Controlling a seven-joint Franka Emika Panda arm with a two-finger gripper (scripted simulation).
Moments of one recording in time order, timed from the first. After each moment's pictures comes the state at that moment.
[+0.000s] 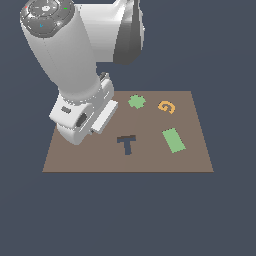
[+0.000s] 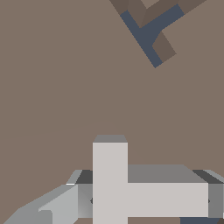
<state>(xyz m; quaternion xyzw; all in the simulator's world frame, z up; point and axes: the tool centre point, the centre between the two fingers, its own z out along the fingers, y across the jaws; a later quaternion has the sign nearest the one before) -0.004 -0.102 0.037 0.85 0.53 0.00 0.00</state>
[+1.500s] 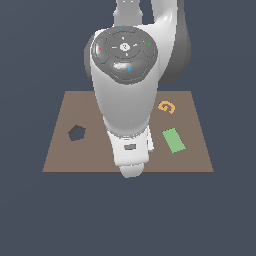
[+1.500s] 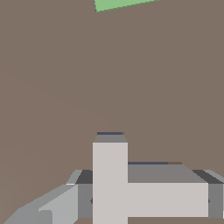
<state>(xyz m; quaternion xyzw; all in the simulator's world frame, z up) 0.069 -0.003 0.034 0.66 0.75 0.00 0.00</state>
